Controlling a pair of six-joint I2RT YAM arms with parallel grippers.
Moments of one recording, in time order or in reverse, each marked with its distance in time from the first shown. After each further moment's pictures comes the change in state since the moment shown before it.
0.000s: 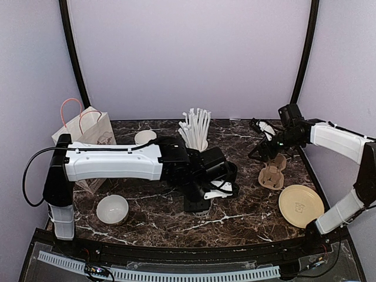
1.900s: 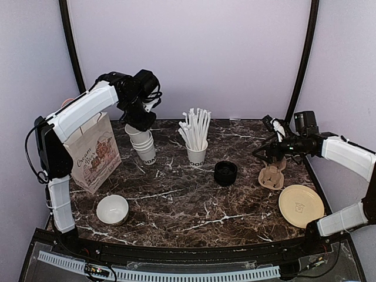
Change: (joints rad) left arm 0.659 -0.012 0.343 -0.278 -0.127 -0.387; right arm -0.089 -0.178 -0.197 0.220 -0.172 0.105
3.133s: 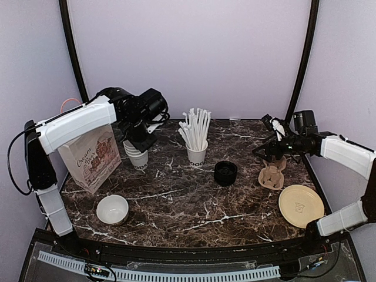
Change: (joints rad) left arm -0.181 -0.203 -0.378 0.062 -0.163 0.097; right arm -0.002 0.014 0.008 0.038 0.051 0.010
